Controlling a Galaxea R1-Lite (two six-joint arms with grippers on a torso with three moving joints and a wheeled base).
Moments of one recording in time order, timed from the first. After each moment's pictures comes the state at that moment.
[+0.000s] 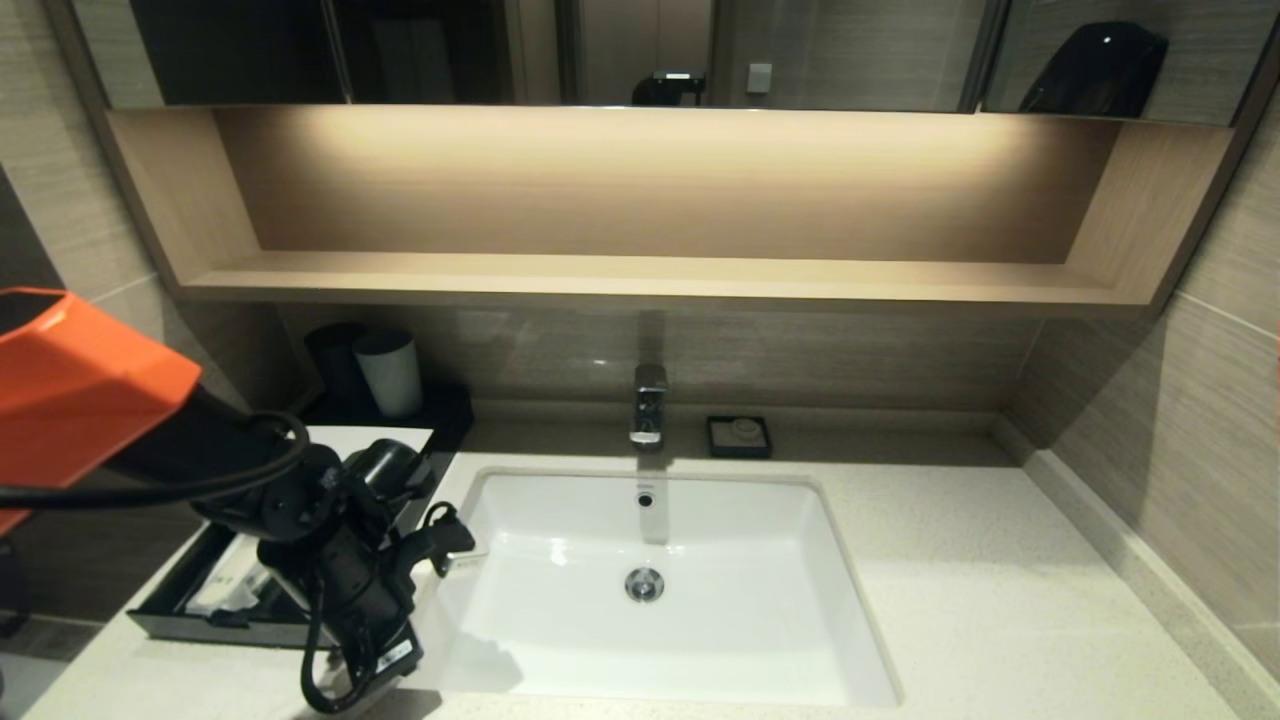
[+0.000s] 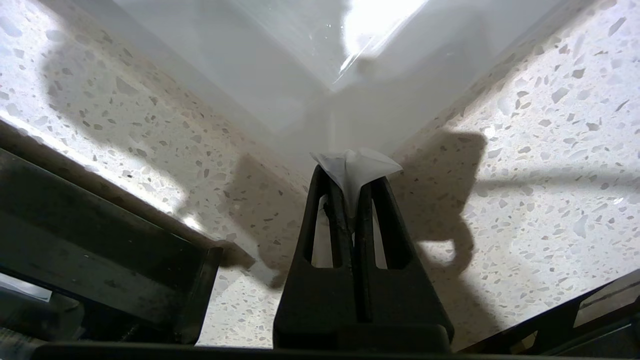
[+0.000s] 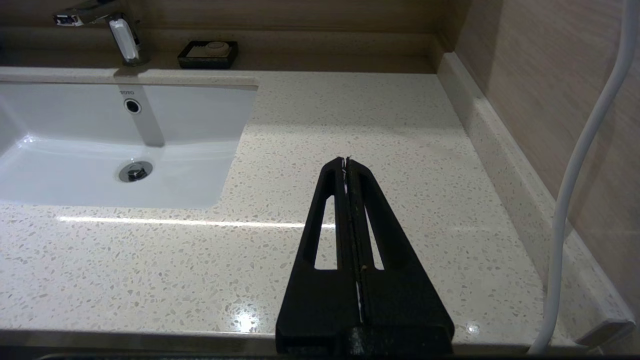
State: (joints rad) left arm -0.24 2.02 -0.97 0.38 -0.10 0.68; right arm 0.00 0.00 0.00 0.01 -0.01 -0.01
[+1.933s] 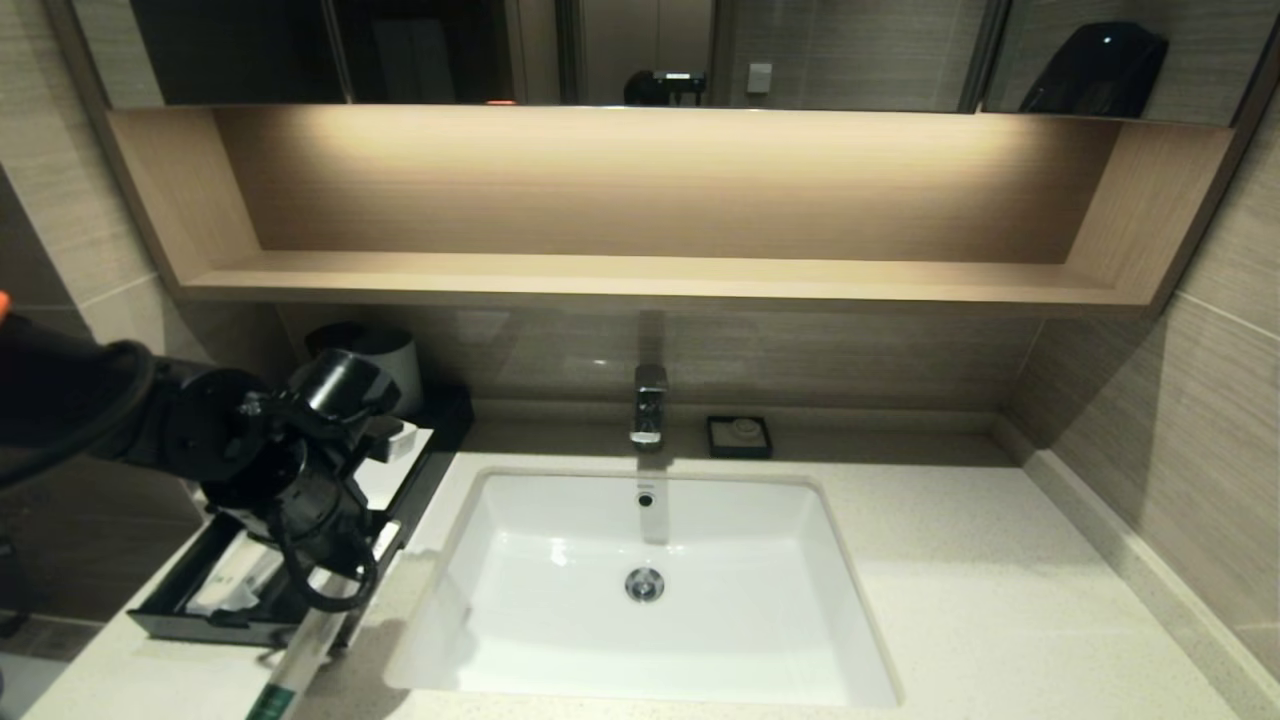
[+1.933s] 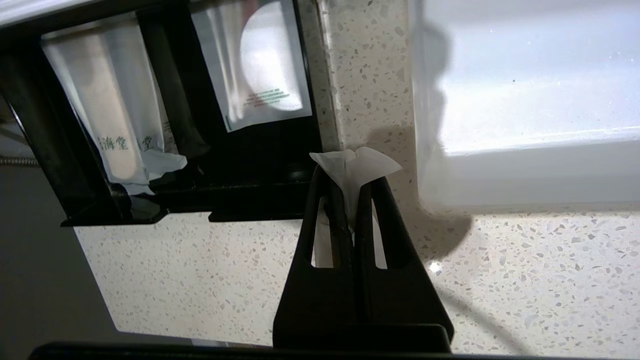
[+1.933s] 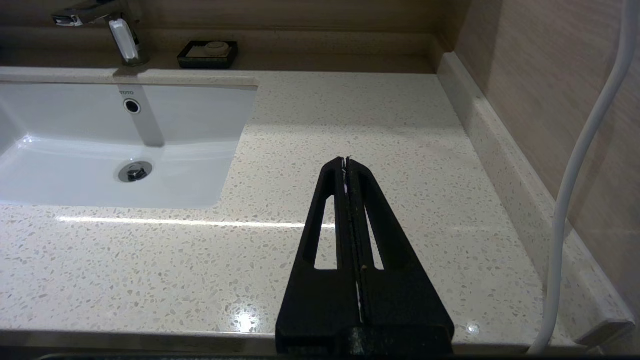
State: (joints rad) left arm -0.21 1.84 -1.09 0.43 0.19 0.10; right arm 0.00 0.00 0.00 0.01 -0.01 -0.01
